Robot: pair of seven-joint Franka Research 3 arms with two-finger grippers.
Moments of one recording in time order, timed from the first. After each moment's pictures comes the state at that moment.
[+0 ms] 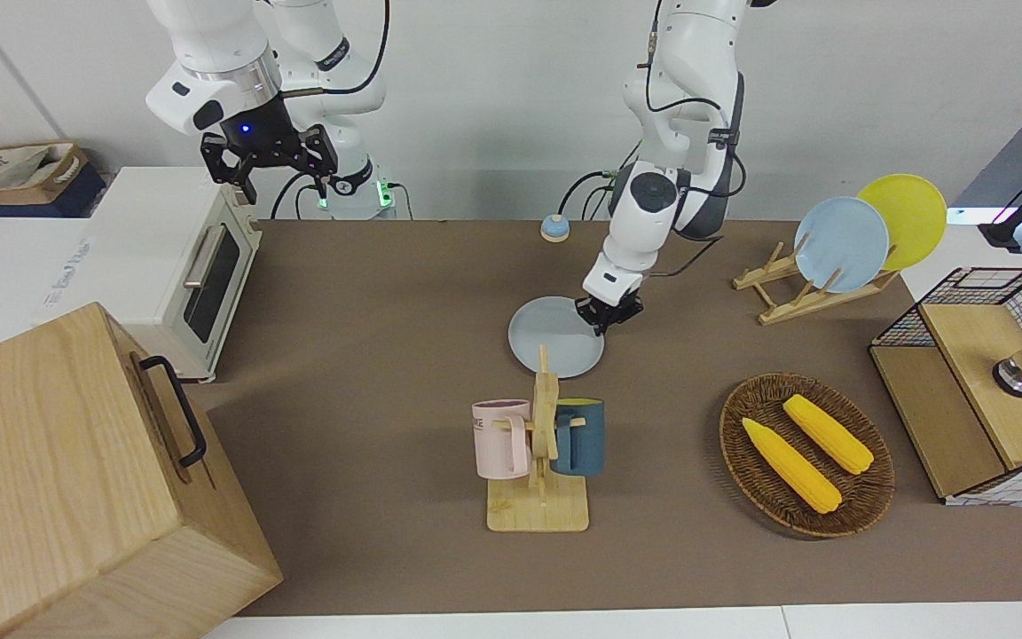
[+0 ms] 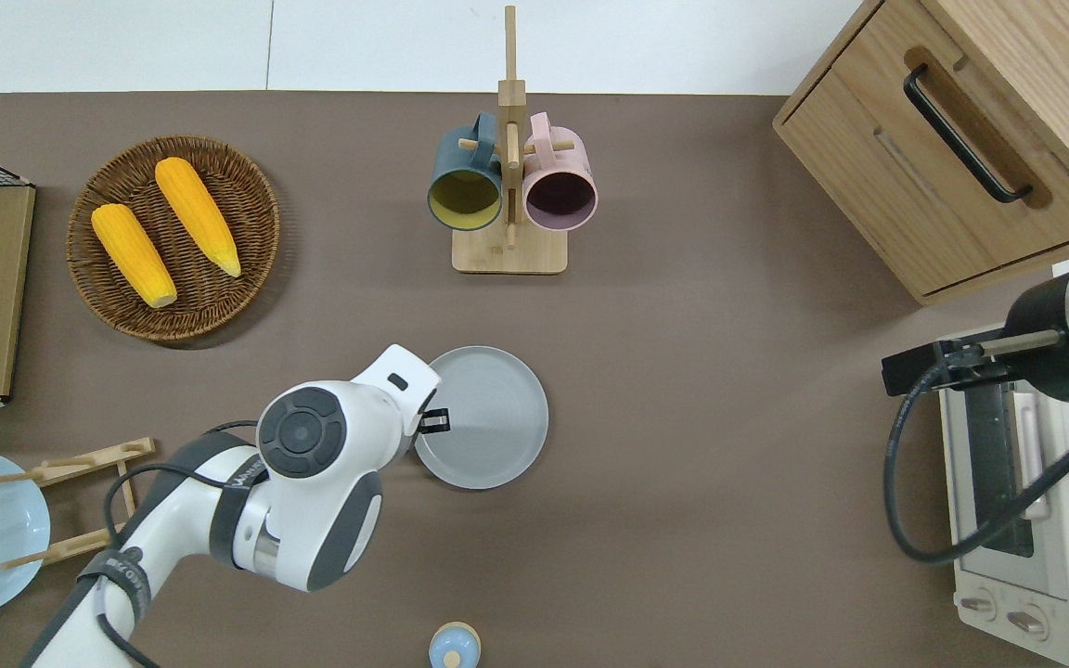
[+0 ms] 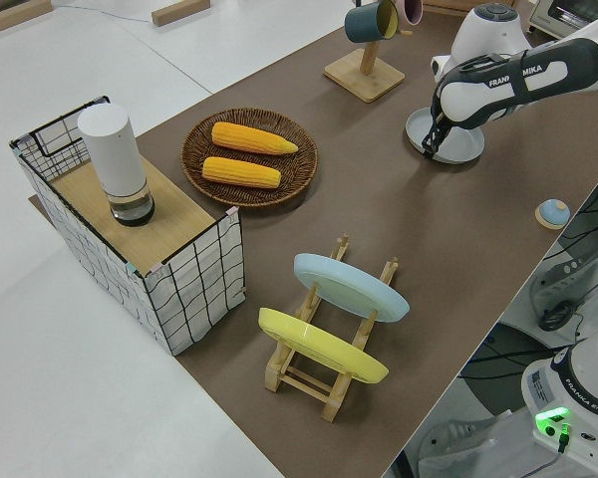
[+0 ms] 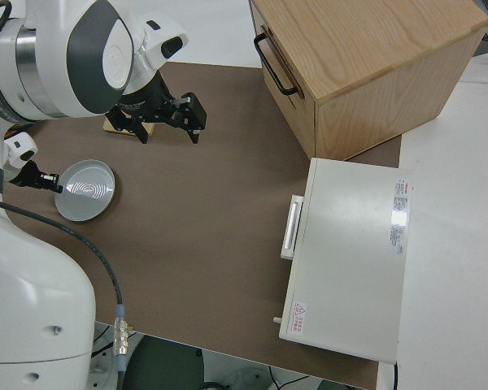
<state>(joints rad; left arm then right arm) -0.27 0.12 -0.20 -2.29 -0.07 2.48 -0.49 0.03 0.00 0.09 -1.47 0.00 1.39 0.03</state>
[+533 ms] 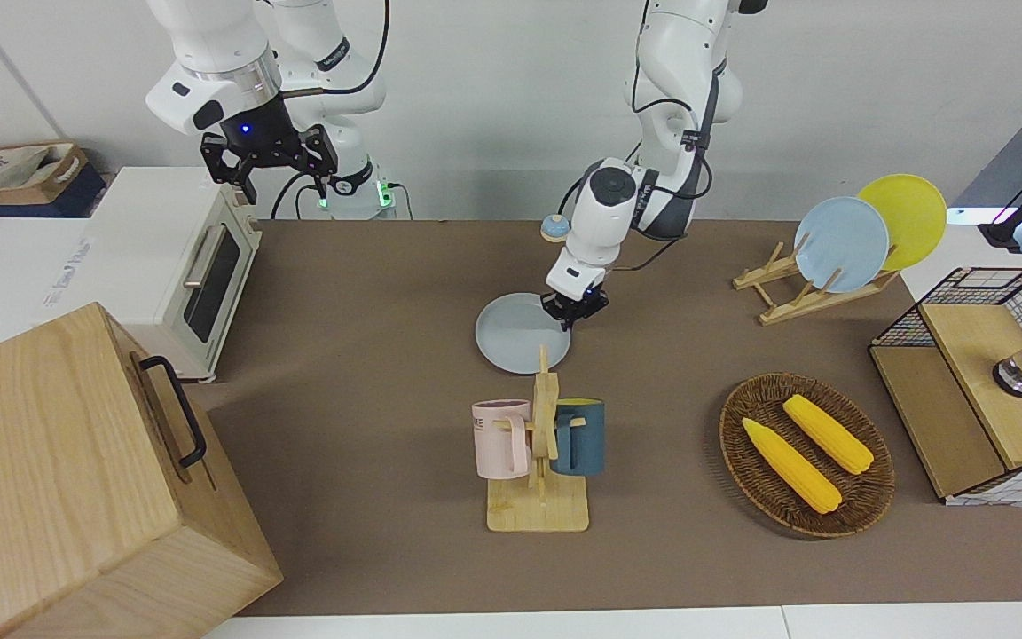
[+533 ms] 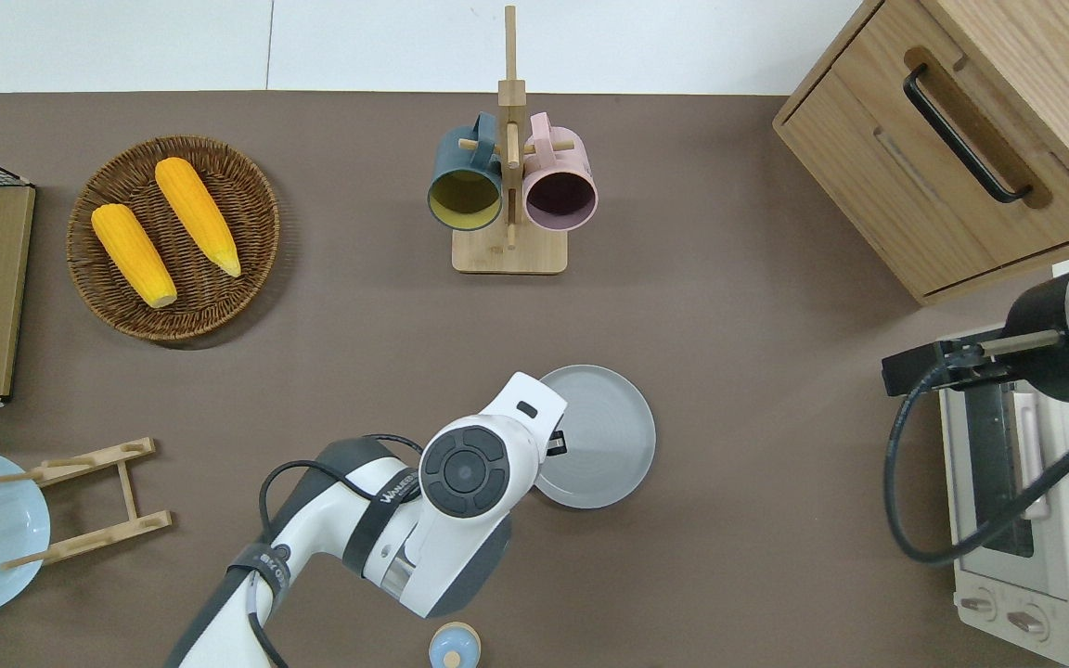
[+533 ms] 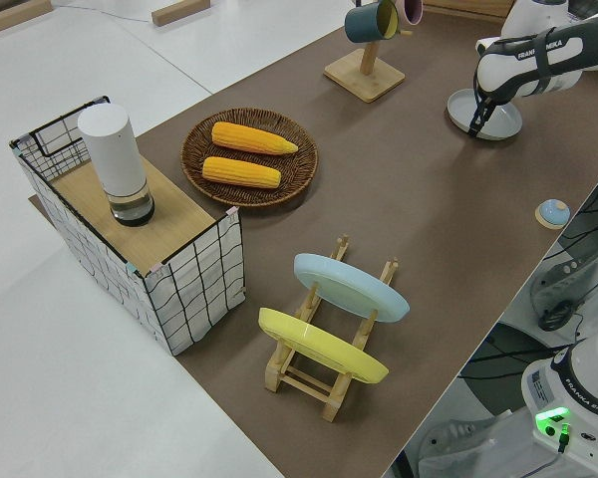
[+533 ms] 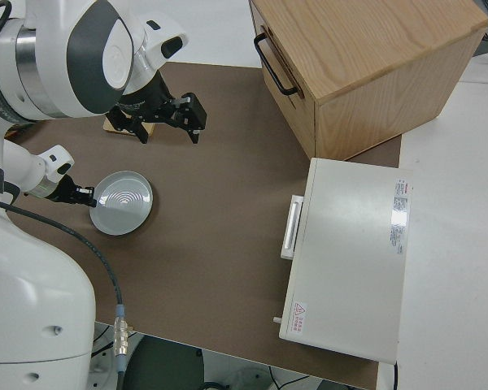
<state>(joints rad) -0.49 0.22 -0.21 -2.16 -0.07 2.49 -0.79 0.03 0.00 0.09 -1.47 0.00 1.39 0.03</state>
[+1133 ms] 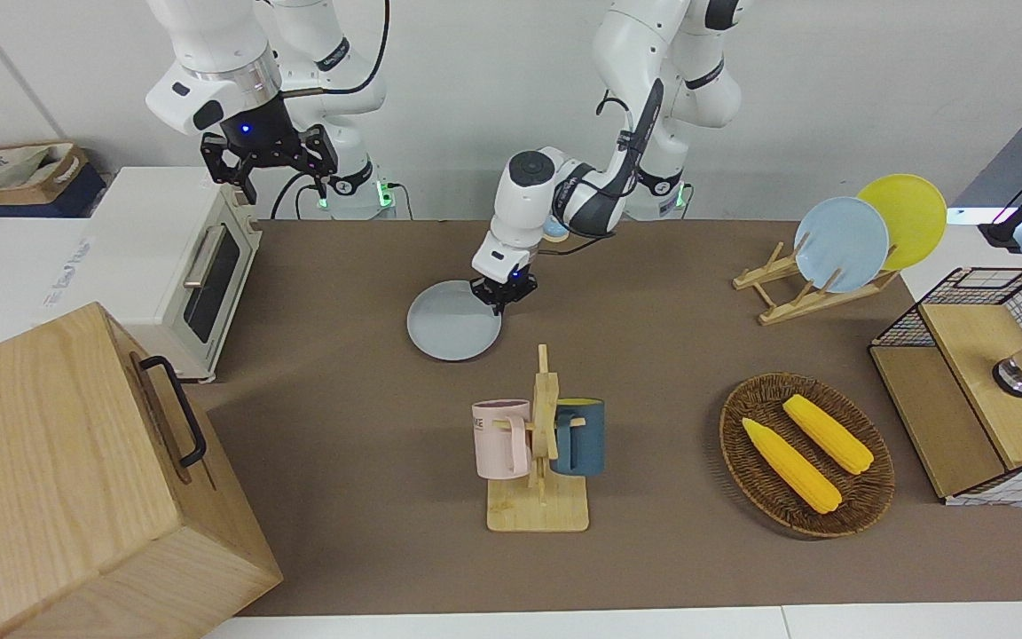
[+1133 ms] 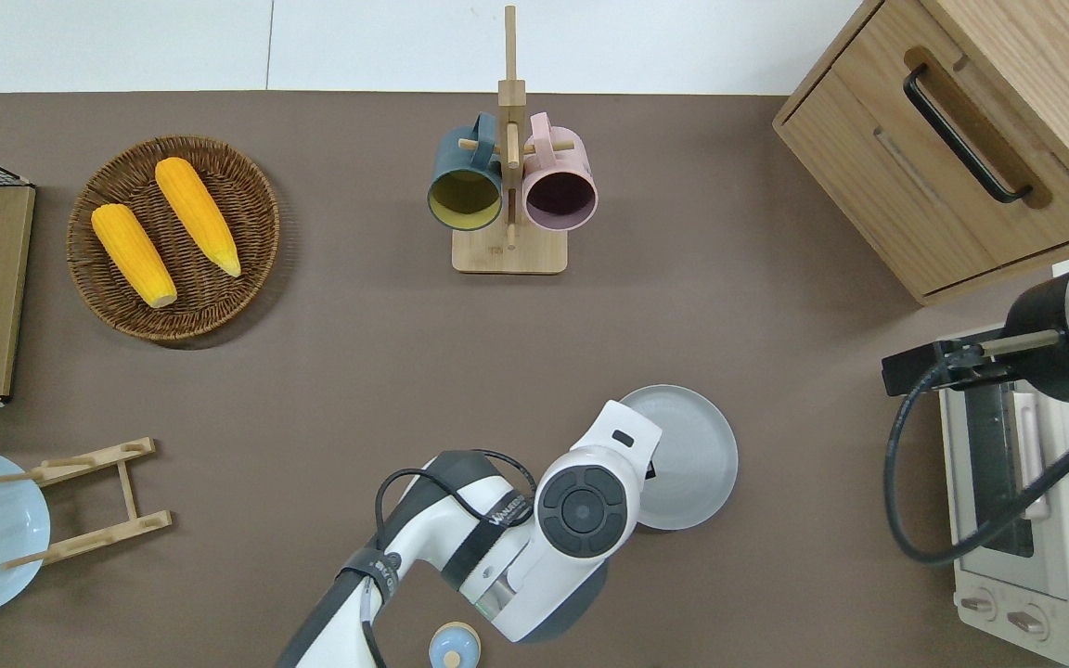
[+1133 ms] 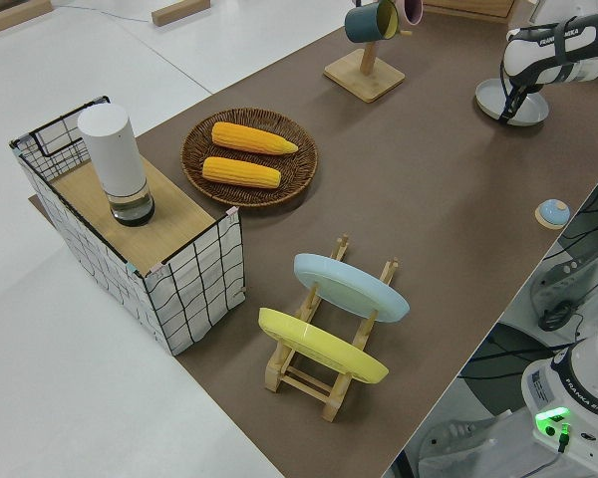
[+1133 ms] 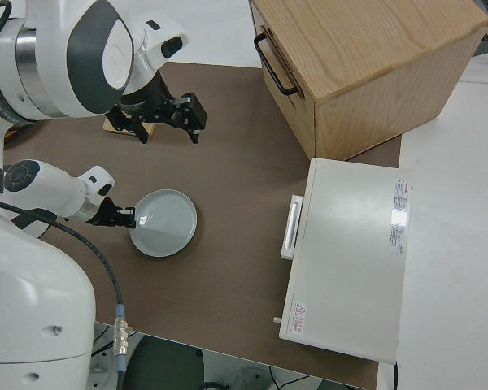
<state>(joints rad) -0.66 0.33 -0.21 -2.01 -0.07 2.49 -0.99 0.03 0.00 0.09 -1.47 0.00 1.39 0.03</state>
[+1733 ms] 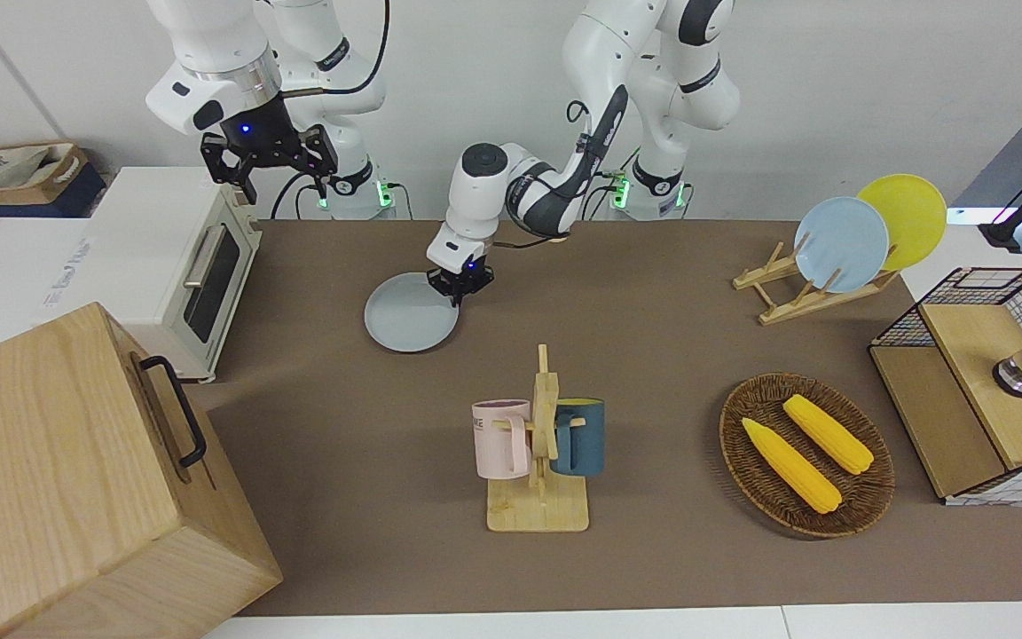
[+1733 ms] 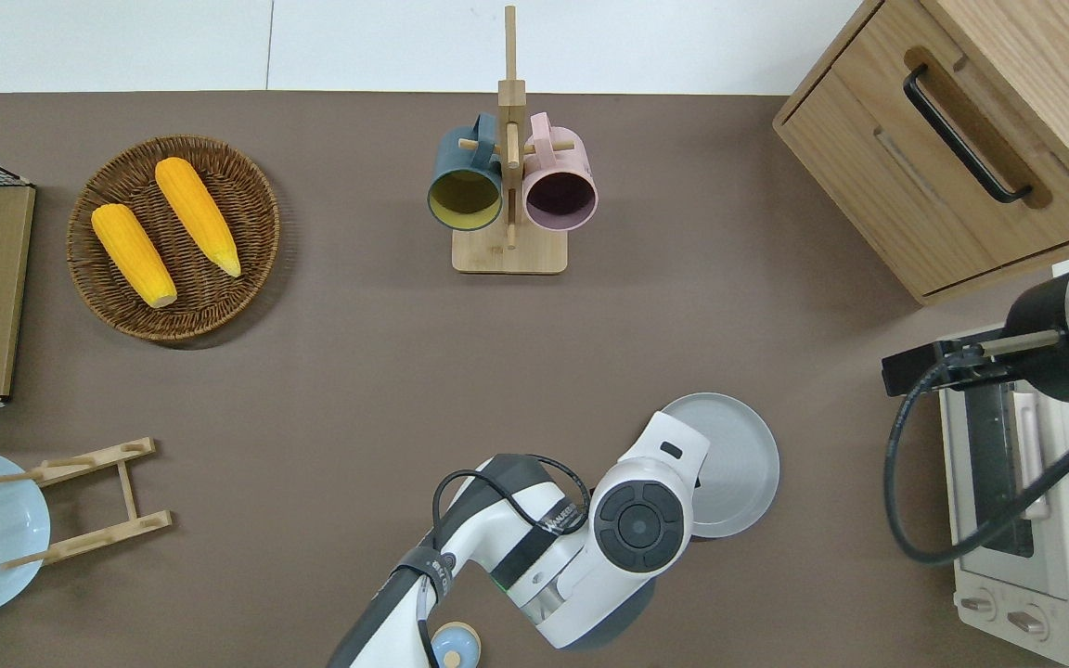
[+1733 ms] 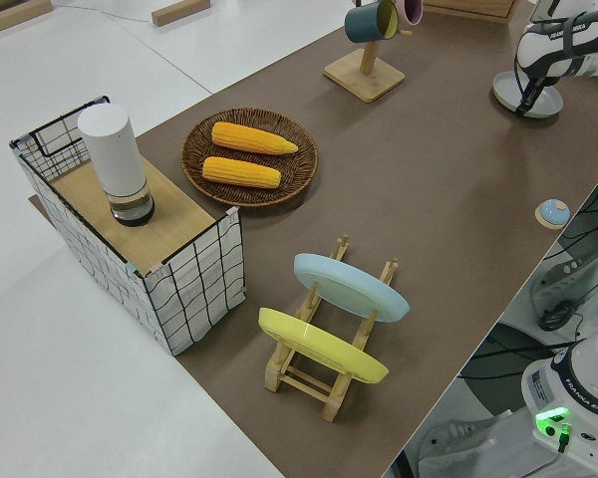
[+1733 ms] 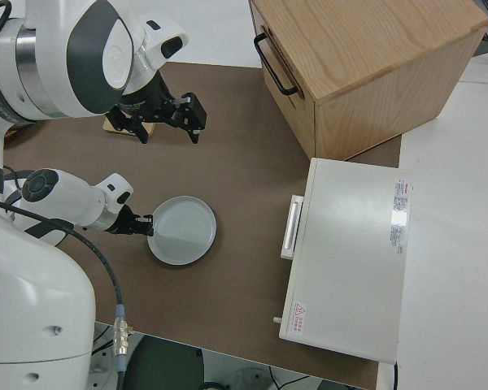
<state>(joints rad) -0.72 0.39 -0.21 -1.92 -0.06 2.49 -1.06 0.03 0.00 0.09 -1.47 0.00 1.39 0.03</state>
